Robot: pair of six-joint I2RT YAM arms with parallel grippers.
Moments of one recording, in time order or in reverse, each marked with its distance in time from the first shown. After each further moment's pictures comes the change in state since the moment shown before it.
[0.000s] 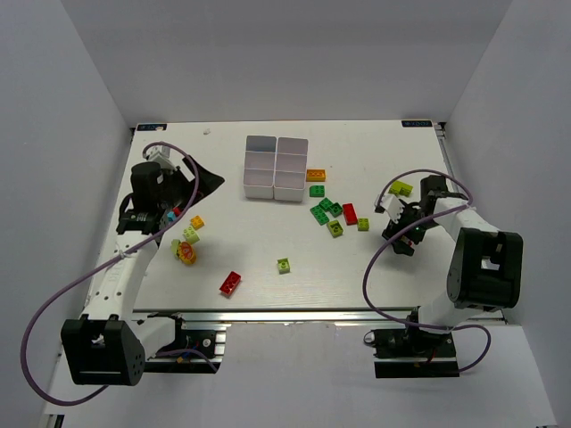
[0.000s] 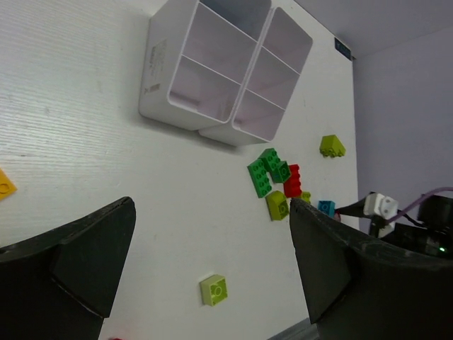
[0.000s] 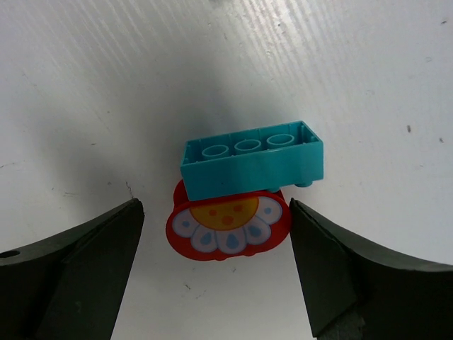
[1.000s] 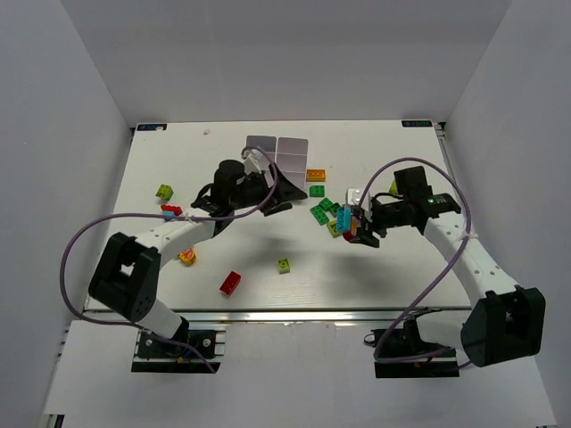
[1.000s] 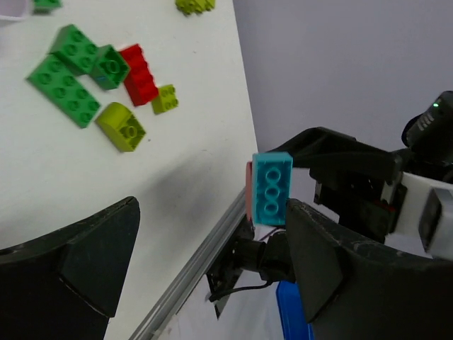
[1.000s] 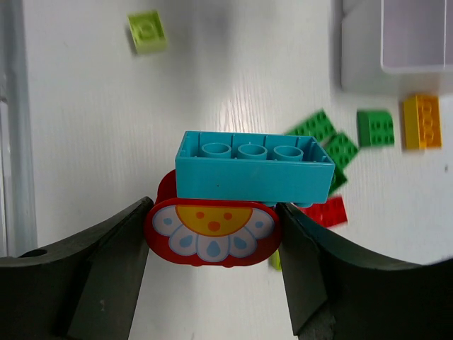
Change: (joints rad) left arm -0.461 0.409 0.025 0.480 0.209 -0.335; right arm 0.307 -0.313 0.060 -0.077 -0.457 0.022
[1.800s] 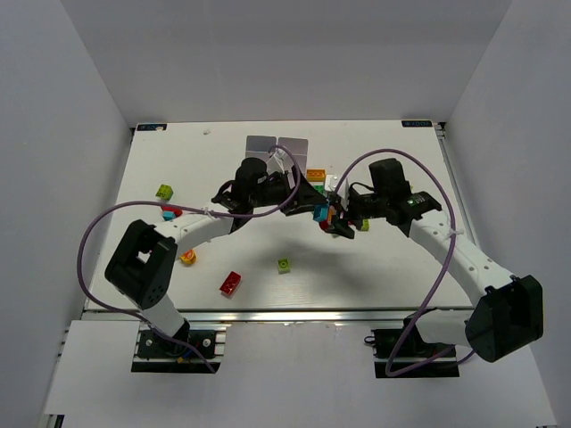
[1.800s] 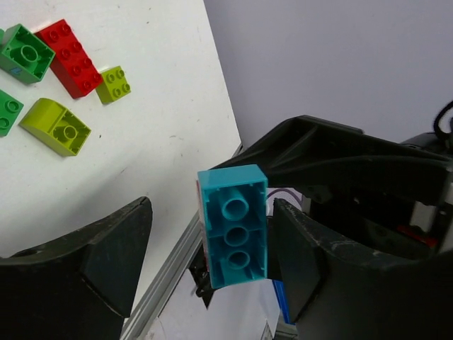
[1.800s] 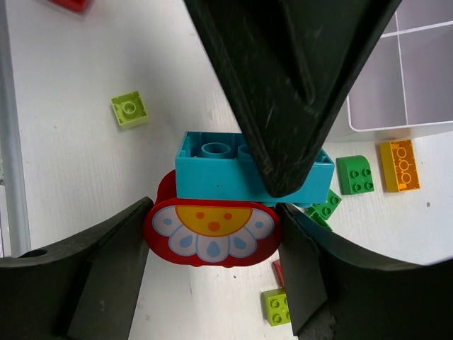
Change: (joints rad) left arm -0.126 0.137 0.126 0.065 0.050 -0.023; right arm 0.236 0.029 0.038 0.286 0.109 0.382
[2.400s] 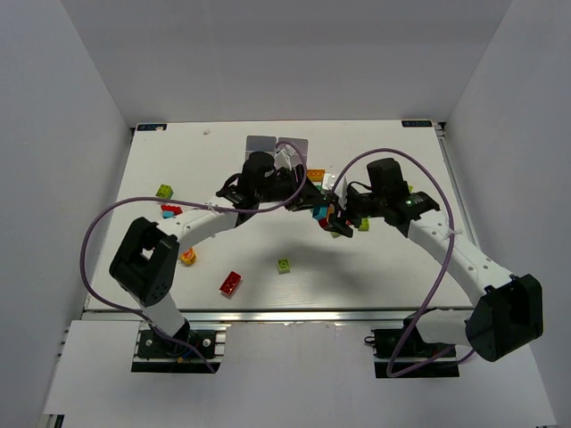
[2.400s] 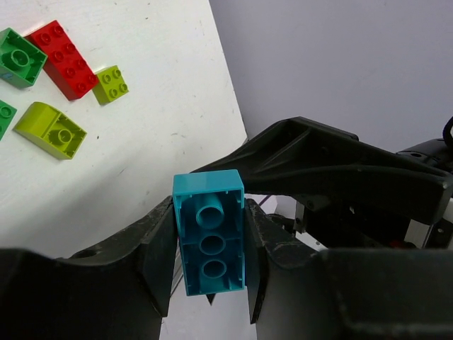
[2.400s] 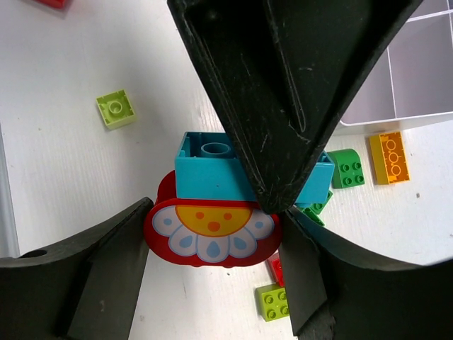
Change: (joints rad) left arm -0.025 0.037 0.101 -0.114 -0.005 0.047; right arm 0.012 0.006 0.004 0.024 0.056 0.024
